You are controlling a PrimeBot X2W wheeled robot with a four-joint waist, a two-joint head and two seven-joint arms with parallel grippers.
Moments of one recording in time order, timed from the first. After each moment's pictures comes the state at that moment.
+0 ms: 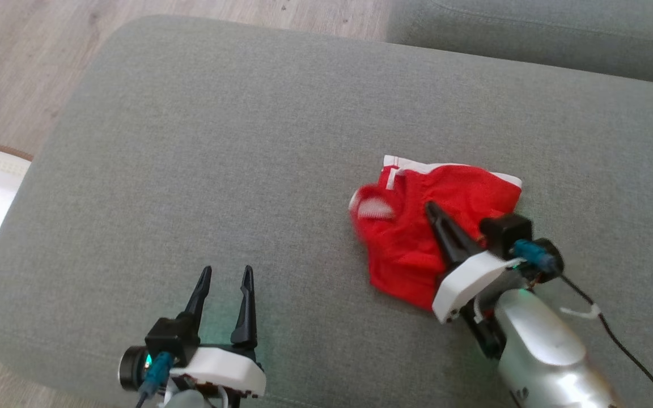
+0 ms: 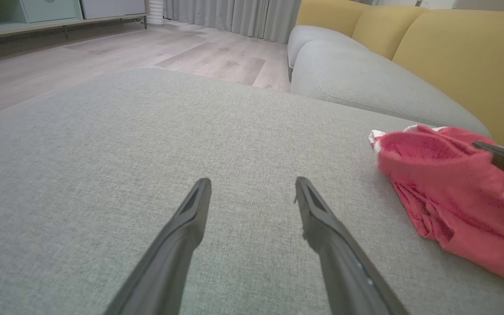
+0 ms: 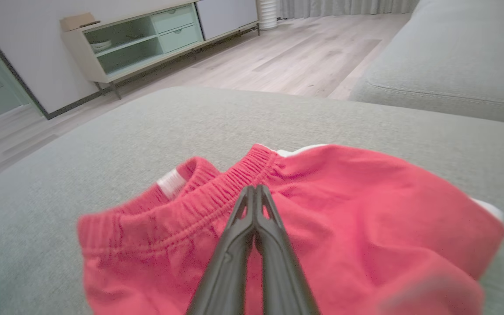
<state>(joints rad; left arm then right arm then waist) -0.12 0.05 -0.35 0.43 -0.34 0.06 -0.25 -0.45 -0.05 0.39 0.80 0.26 0.13 -0.25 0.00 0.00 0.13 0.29</state>
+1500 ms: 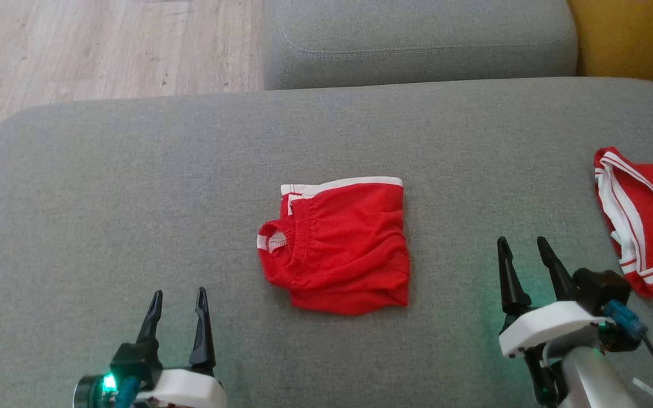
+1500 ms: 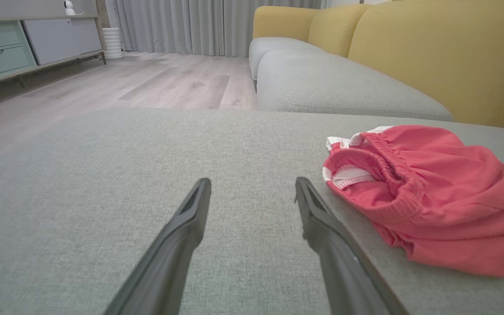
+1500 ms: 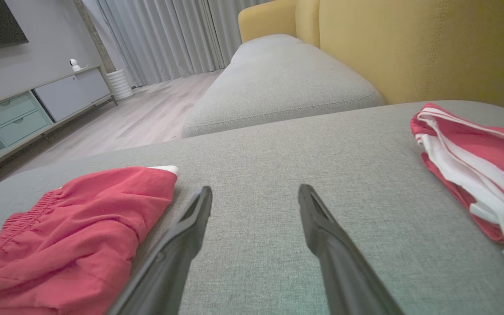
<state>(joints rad) -0.03 0.05 -0.16 0.43 -0.19 0.06 -0.25 -0.17 -0.05 0.05 0.57 0.21 0.13 -0.25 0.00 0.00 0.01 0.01</state>
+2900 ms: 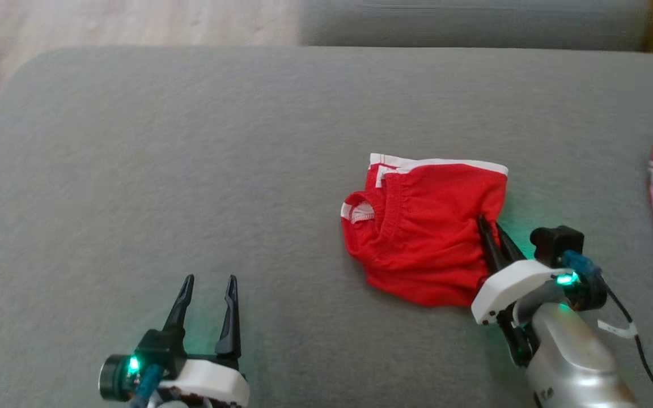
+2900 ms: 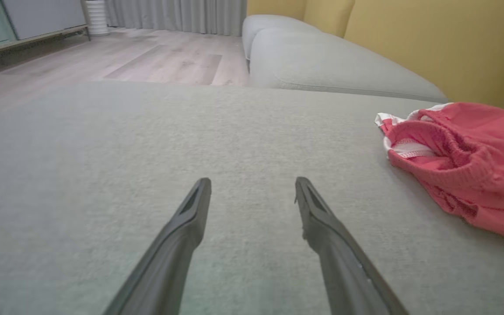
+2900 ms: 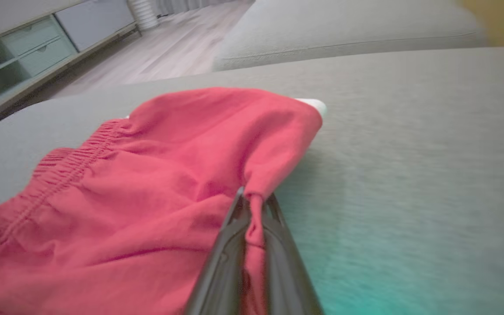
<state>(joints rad) -0.07 0.05 -0.26 0.41 -0.21 0.04 -0.25 -0.44 -0.05 0.17 0.93 0.22 0.13 -0.26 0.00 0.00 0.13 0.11</state>
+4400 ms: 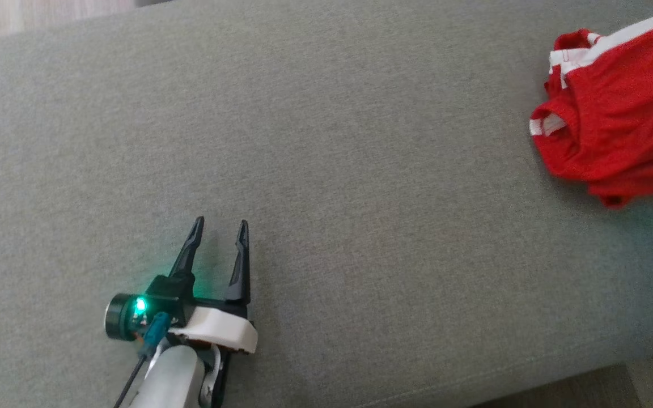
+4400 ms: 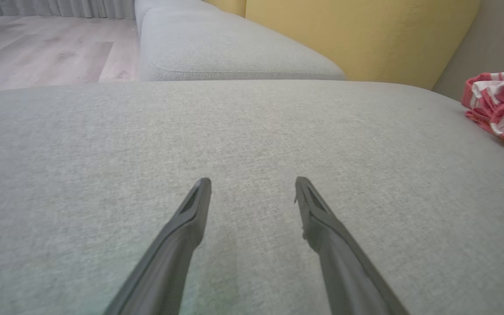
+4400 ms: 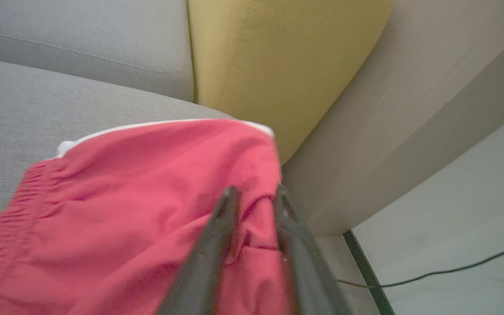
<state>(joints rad) -0.23 0.05 -0.30 0.43 -0.20 0.03 -0.25 -0.86 -0.43 -0.01 1.13 -0.14 0.13 -0.23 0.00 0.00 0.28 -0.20</state>
